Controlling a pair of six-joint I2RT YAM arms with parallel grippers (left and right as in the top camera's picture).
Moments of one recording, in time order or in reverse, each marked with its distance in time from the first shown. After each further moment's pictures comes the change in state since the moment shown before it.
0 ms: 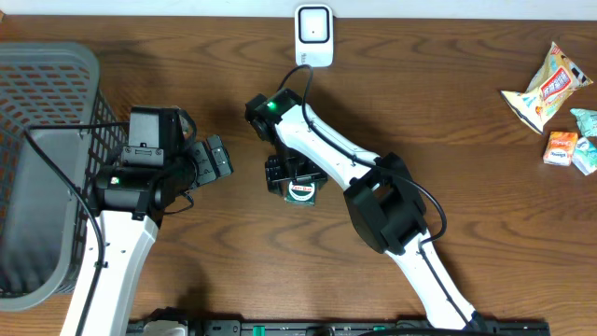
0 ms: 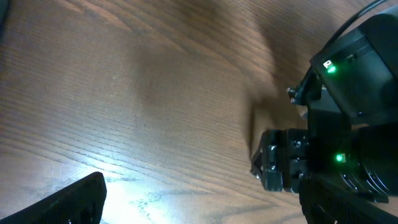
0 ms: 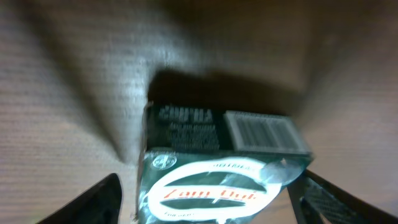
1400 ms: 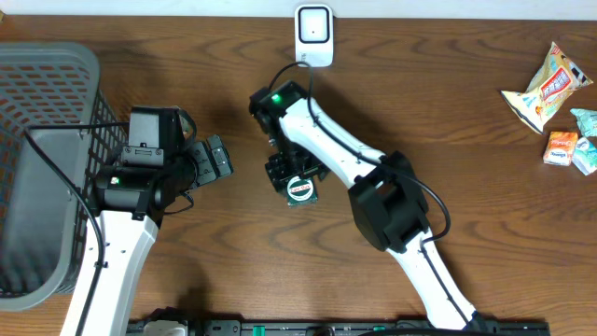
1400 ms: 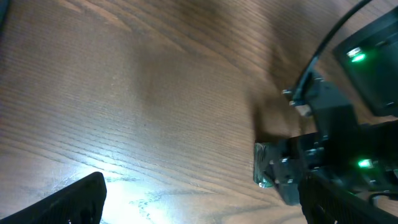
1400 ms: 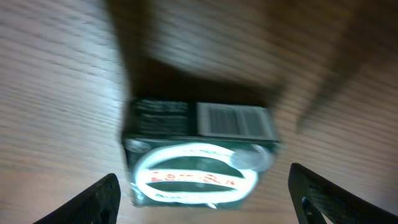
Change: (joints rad) left arm 0.000 0.000 0.000 0.000 0.000 0.000; right arm -0.011 0.000 0.036 -0.043 -0.025 -0.278
